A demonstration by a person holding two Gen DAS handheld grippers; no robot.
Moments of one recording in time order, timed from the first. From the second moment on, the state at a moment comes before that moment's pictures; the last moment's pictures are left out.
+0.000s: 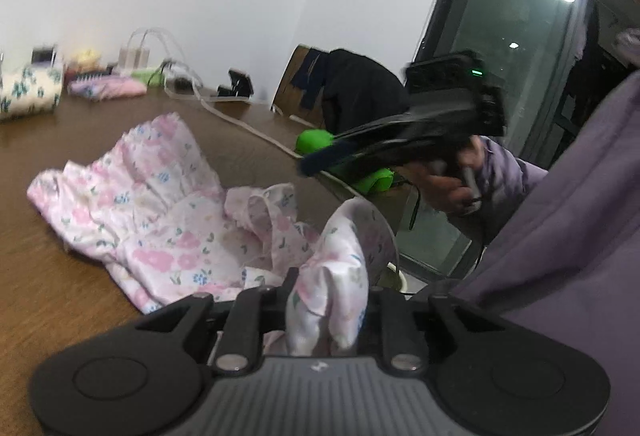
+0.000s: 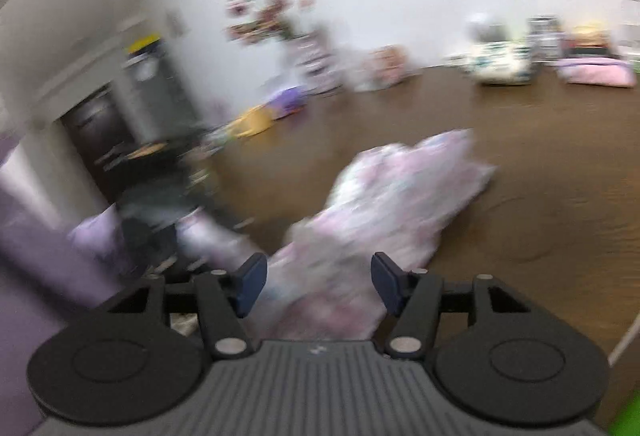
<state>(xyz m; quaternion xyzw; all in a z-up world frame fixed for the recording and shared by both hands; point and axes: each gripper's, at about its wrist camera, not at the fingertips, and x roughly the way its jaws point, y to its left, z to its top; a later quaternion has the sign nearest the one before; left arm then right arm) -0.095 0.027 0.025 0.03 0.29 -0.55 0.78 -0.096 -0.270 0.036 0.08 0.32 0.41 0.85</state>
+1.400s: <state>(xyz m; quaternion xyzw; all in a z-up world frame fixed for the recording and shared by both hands) -0.006 0.047 0.015 -0.16 0.41 -0.44 0.78 -0.048 -0.248 0.004 0.21 0.37 0.43 0.79</state>
